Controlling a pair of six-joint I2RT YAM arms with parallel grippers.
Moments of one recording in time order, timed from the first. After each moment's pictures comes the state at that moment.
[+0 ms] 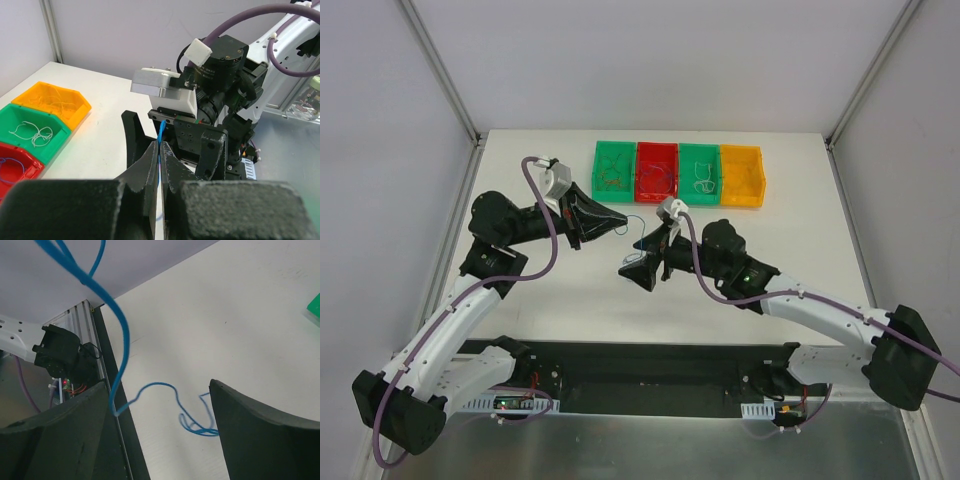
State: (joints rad) left arm -0.42 0.92 0.88 0.29 0.94 -0.37; right arm 0.92 1.17 0.75 0.29 -0.35 0.27
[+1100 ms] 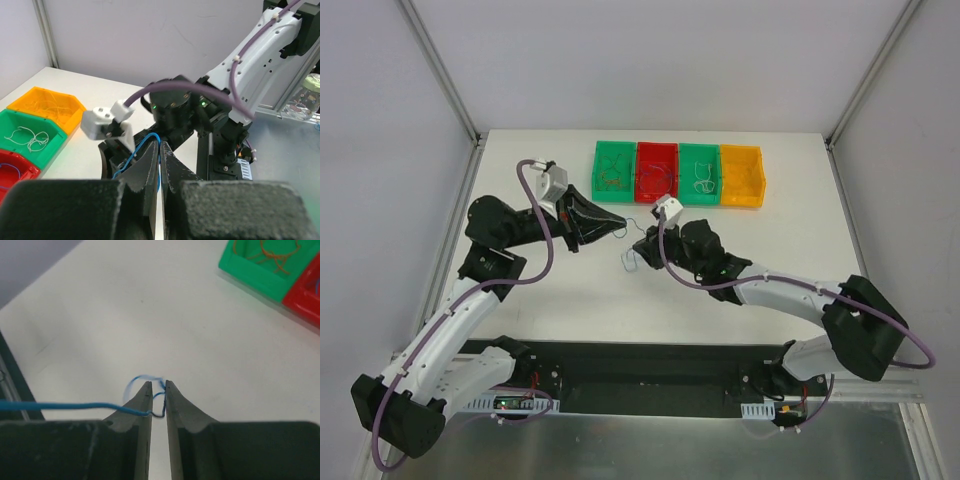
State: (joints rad) left arm -0.42 0.91 0.87 0.32 0.96 -0.40; right arm 0.90 1.38 0.76 0.37 -0.08 0.23
